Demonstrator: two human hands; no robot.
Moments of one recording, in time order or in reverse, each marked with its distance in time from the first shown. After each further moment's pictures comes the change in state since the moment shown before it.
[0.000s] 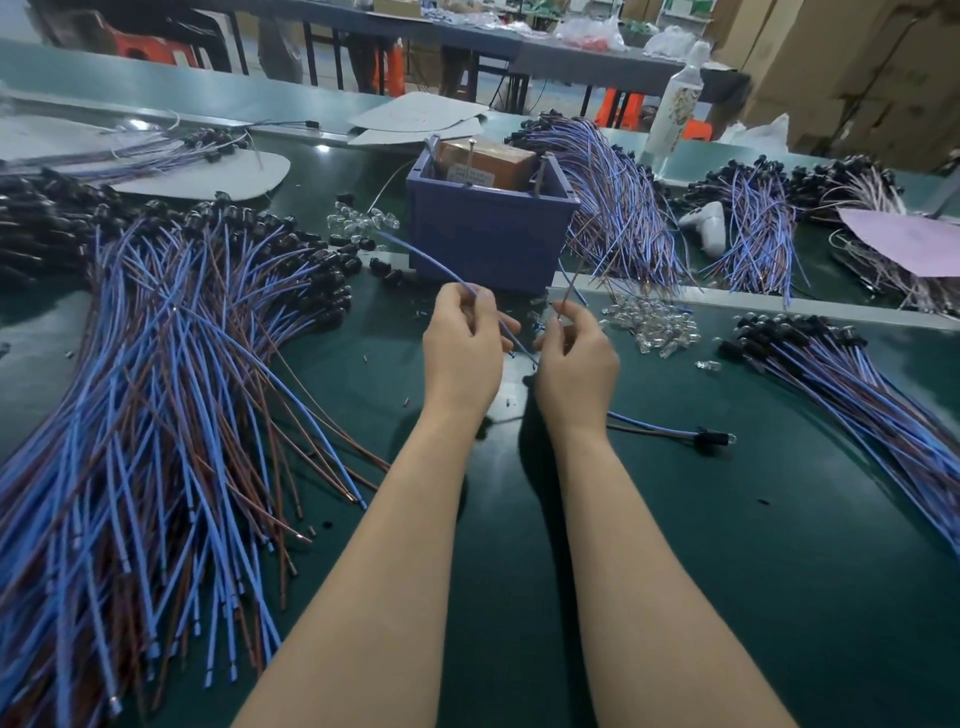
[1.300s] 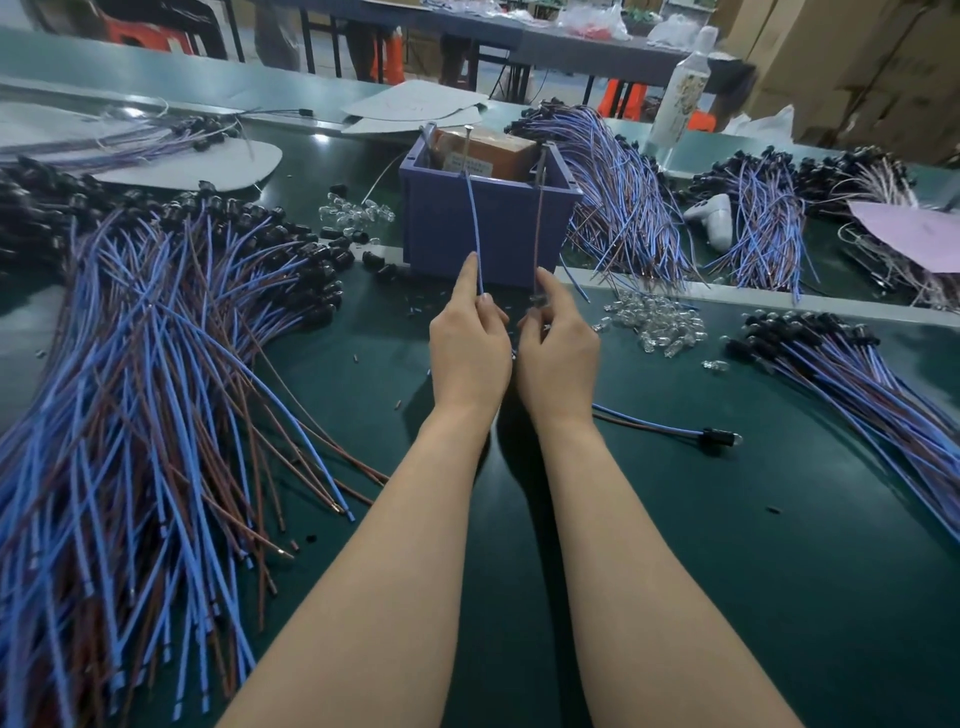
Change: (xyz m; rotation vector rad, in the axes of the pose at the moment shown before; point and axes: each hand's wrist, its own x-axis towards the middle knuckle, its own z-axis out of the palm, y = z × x) left_hand 0.019 -0.025 0.015 0.268 0.060 0.113; right_hand 0.008 -0.005 0.015 -0.089 -0.100 -0.072
